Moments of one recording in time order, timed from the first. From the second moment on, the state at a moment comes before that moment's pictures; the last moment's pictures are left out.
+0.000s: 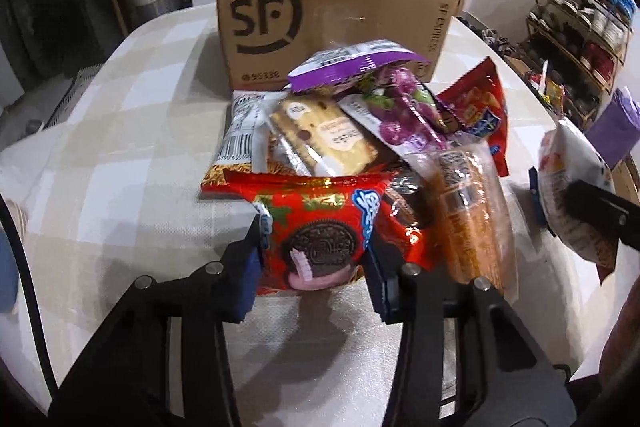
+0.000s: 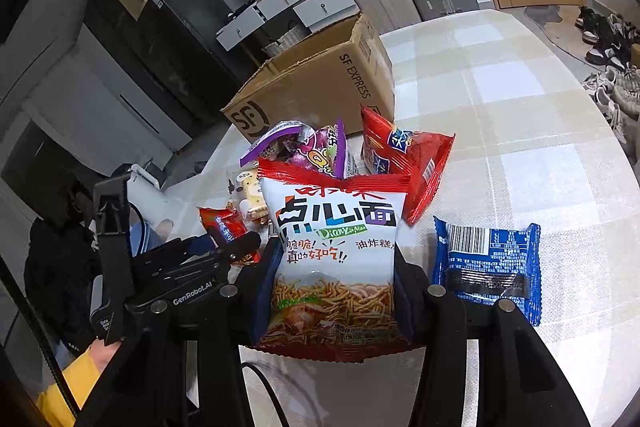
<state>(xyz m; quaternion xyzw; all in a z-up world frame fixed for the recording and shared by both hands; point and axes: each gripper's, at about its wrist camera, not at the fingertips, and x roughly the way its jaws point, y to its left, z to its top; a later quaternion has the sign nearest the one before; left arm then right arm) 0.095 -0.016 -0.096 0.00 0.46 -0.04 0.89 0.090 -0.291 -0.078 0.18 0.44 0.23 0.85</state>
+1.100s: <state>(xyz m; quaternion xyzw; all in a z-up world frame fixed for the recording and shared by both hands) 0.073 0.050 0.061 -0.09 0.38 -0.12 0.91 0.095 -0.256 0.059 0.20 0.33 0.30 0.88</state>
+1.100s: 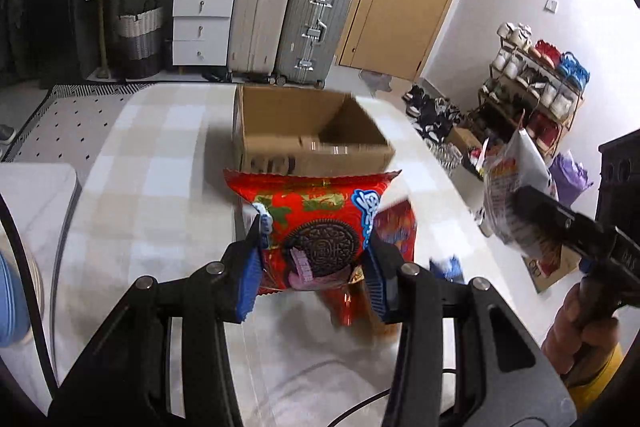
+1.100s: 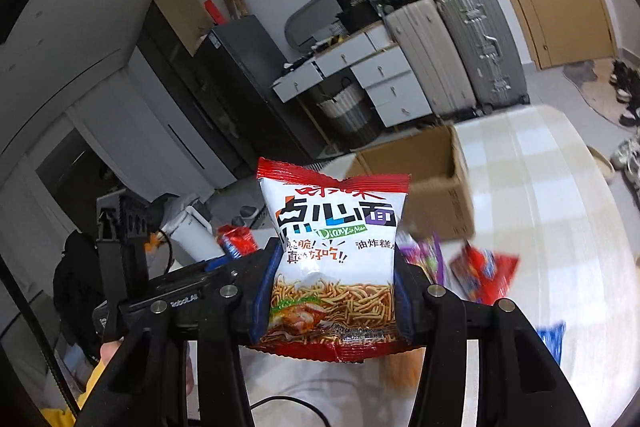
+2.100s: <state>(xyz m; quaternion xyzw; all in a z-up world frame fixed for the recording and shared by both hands) 0.336 0.028 -0.004 -0.12 0.48 -0.14 0.85 0.329 -0.209 -0.011 0.18 0.44 0.24 0.85</state>
